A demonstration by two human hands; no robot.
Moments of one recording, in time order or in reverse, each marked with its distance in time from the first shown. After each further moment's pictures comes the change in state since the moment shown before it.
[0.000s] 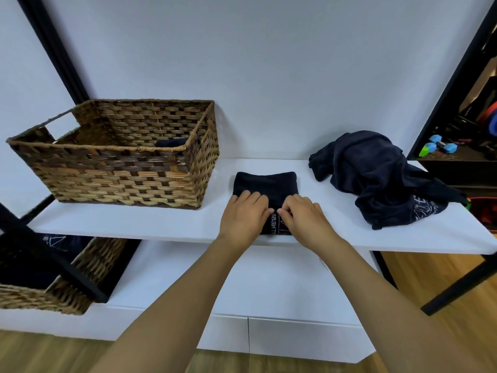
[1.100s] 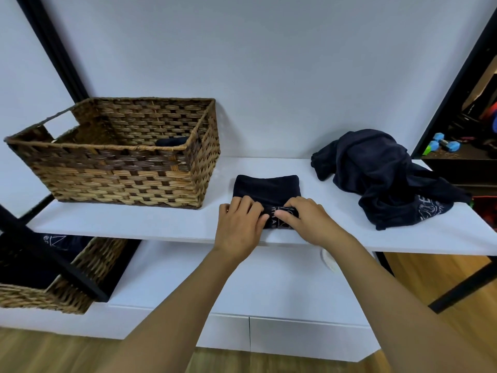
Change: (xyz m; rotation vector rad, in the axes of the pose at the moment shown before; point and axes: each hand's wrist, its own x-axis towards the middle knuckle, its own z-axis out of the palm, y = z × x) left_hand -0.026 -0.010 0.014 0.033 0.102 -0.069; right_hand 0.011 0.014 -0.003 0.191 -0.134 0.035
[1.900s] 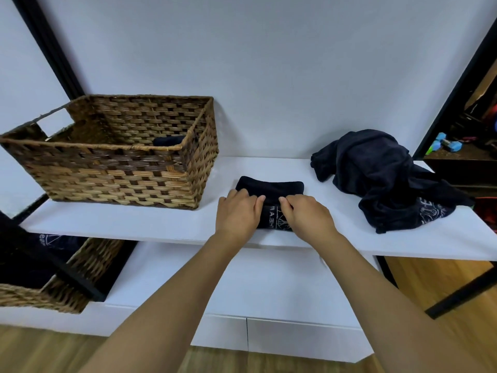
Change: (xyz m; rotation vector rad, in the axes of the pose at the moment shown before) left_hand 0.041 0.006 -0.008 -0.049 -0.249 -0.193; right_hand 0.013 -0.010 0.003 -0.251 0.172 0.087
